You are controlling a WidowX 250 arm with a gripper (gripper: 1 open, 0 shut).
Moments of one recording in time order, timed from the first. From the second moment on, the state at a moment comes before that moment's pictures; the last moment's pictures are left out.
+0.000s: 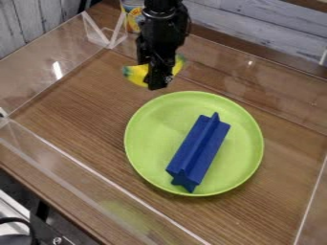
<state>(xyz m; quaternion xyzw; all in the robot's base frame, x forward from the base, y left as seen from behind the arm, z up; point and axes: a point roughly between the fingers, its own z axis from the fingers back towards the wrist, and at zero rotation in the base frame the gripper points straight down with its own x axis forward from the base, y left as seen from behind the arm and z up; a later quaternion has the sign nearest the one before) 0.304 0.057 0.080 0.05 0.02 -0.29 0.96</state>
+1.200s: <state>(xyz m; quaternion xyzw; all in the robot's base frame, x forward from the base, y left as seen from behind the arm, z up) 0.251 0.010 0.102 0.02 0.01 -0.25 0.97</state>
